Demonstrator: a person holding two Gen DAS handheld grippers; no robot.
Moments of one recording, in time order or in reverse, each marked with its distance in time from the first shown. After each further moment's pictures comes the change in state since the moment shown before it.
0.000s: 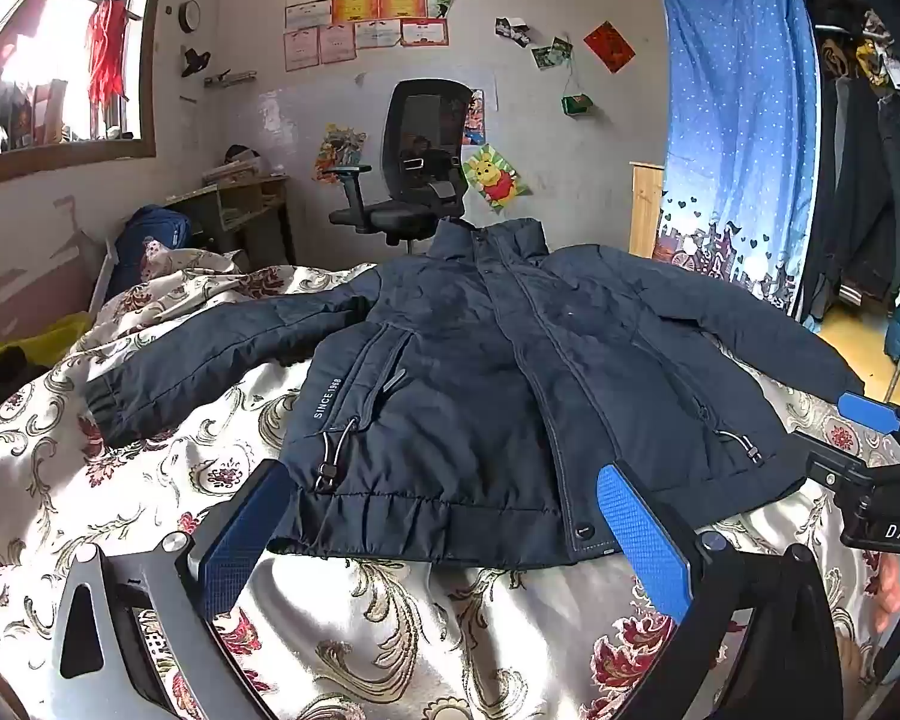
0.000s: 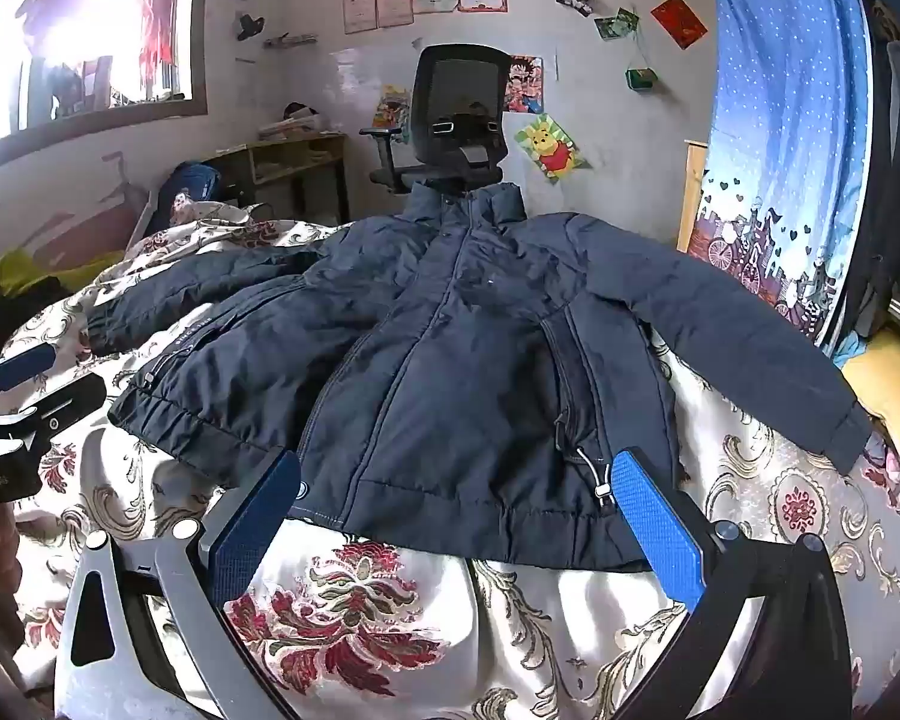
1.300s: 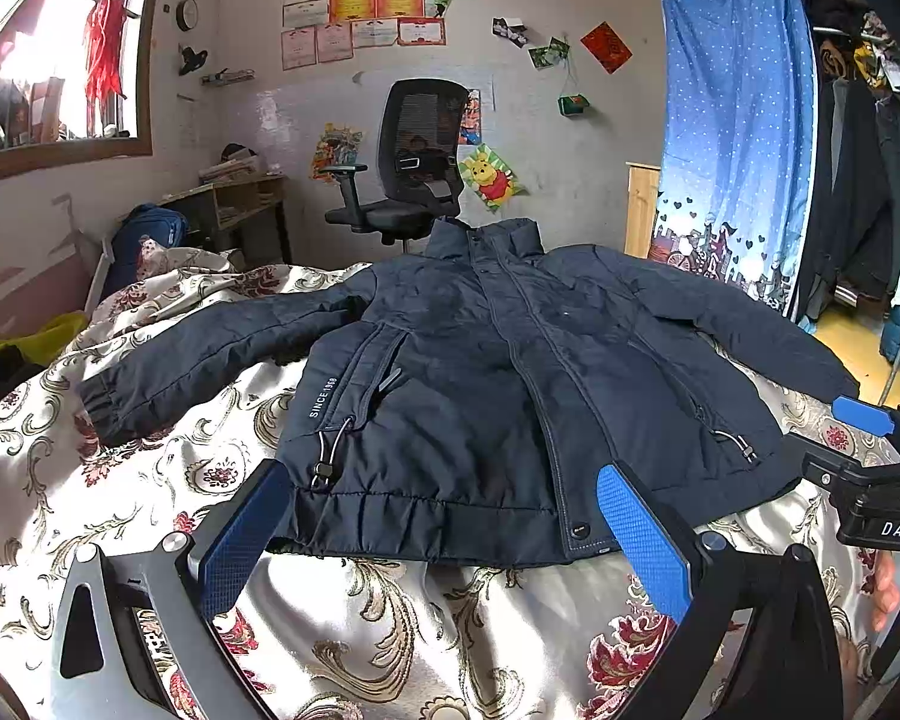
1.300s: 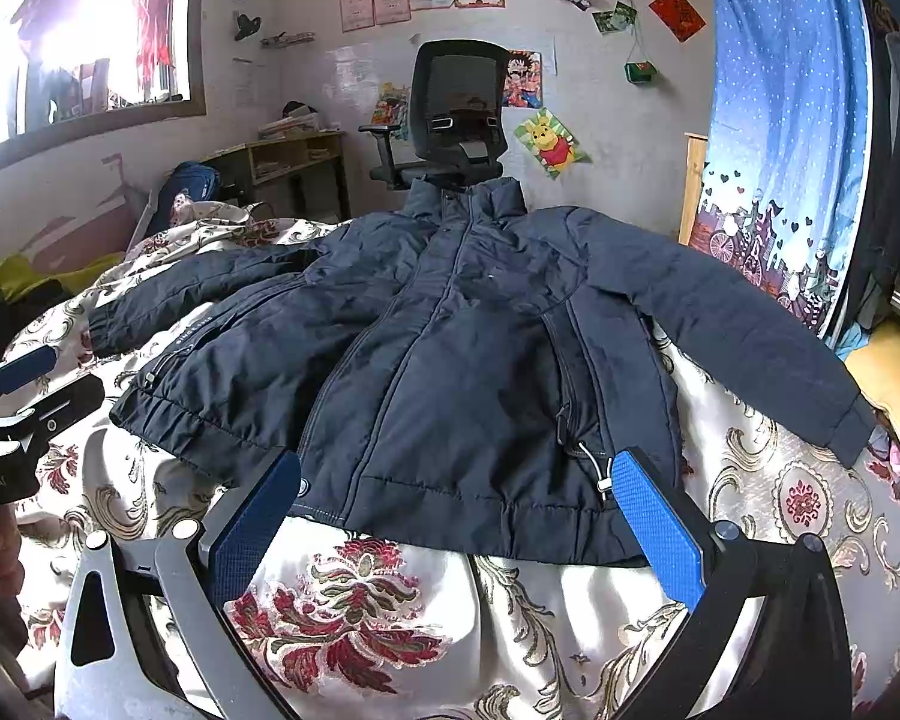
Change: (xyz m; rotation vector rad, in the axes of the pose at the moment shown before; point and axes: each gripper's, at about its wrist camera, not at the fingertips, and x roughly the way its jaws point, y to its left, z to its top) left arm 0.000 -0.001 0.000 0.003 0.002 -0.002; right arm 0.003 0.000 -0.002 0.008 0.004 0.002
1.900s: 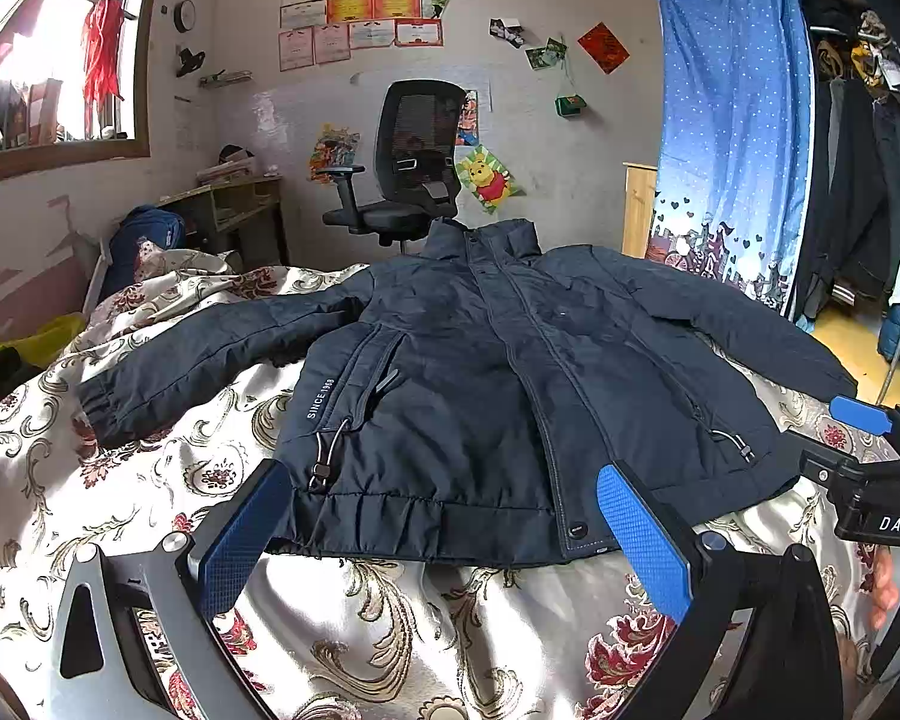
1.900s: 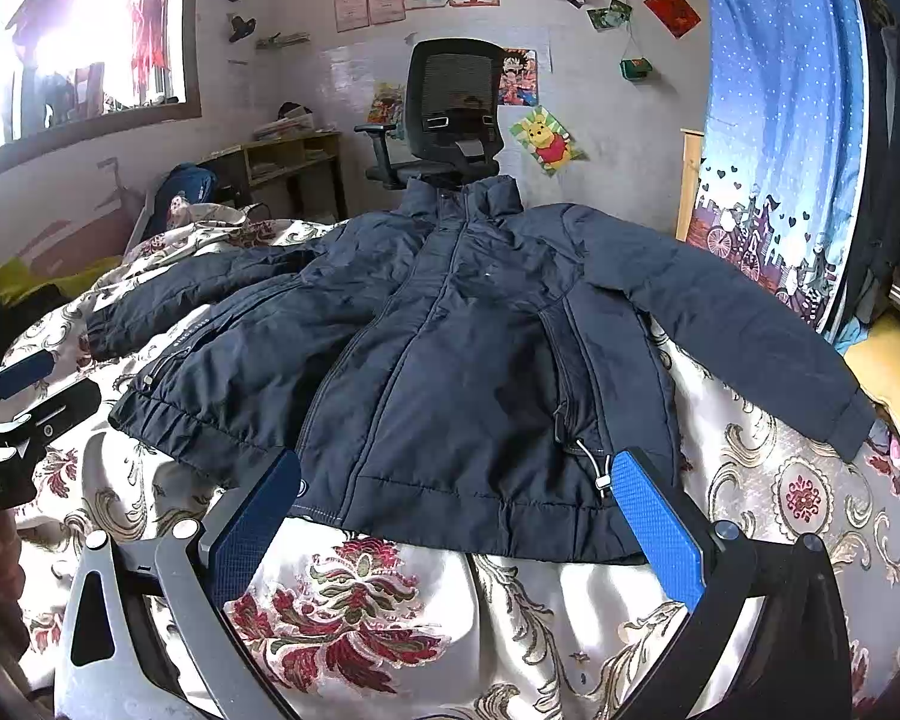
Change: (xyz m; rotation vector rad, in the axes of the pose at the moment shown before) left arm 0.000 0.000 0.000 -0.001 0.000 -0.001; right arm -0.003 0.001 -0.003 0.005 0.000 -0.004
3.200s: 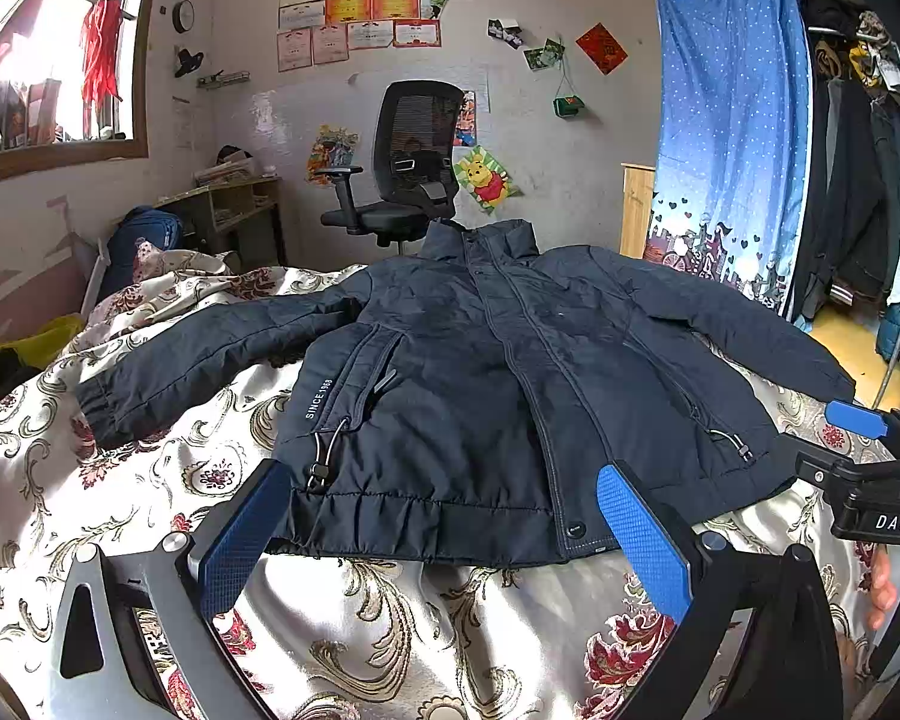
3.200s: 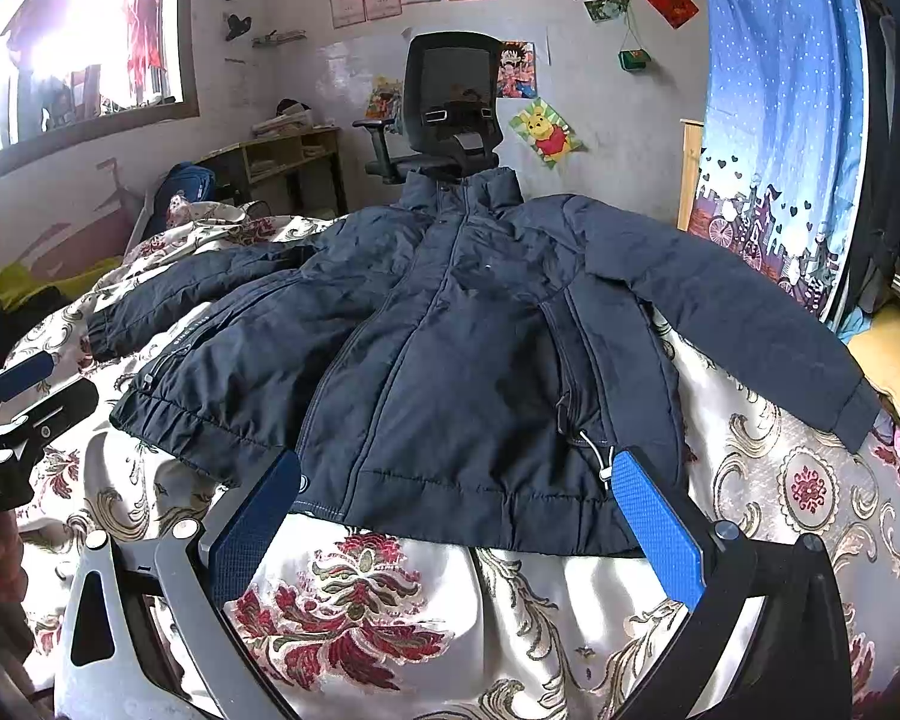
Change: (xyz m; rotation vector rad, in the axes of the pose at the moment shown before) left arm 0.000 0.000 0.000 0.000 0.000 0.001; right arm 0.002 -0.001 -0.001 0.012 0.011 0.006
